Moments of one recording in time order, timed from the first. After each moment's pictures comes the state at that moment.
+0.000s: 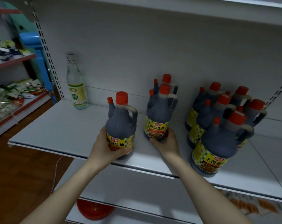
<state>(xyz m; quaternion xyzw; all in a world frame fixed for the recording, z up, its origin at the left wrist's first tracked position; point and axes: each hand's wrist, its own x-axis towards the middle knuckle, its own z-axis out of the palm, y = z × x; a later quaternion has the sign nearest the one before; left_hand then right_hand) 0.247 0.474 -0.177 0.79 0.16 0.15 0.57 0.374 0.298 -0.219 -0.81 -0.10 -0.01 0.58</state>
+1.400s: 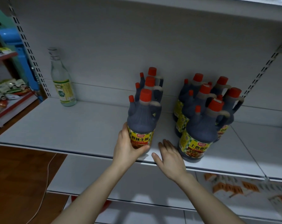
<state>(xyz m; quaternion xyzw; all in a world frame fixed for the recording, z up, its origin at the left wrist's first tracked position) 0.280 0.398 -0.212 0.83 0.08 0.19 0.52 0.324 0.227 -0.255 -0.97 -0.22 -0.03 0.13</state>
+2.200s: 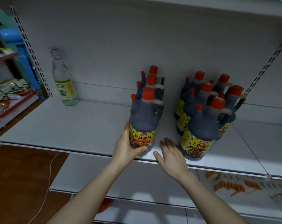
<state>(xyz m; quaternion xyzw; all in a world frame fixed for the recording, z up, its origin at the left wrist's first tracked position) 0.273 0.407 -0.212 0.82 0.06 0.15 0.55 0.322 0.230 -0.253 -0.97 -0.20 -0.02 0.12</state>
